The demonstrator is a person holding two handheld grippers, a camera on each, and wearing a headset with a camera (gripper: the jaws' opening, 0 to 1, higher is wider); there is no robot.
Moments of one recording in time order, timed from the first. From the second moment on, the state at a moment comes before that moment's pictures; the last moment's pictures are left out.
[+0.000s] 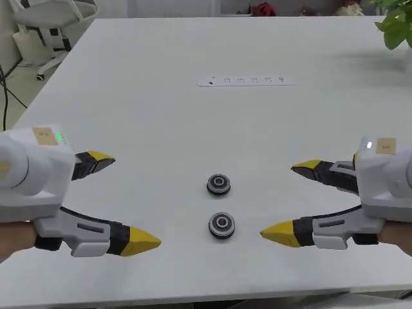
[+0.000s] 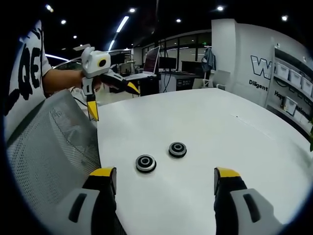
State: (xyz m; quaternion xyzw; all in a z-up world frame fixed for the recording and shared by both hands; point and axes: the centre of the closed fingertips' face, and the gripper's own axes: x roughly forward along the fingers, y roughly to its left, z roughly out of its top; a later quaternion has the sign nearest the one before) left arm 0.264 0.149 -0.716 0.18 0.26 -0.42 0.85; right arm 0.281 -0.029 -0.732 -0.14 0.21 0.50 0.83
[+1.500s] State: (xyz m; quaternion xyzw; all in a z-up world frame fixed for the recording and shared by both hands) left arm 0.279 0.120 -0.740 0.19 0.27 -0.48 0.81; right arm 0.282 0.002 -0.762 -0.17 0.21 0.56 0.78
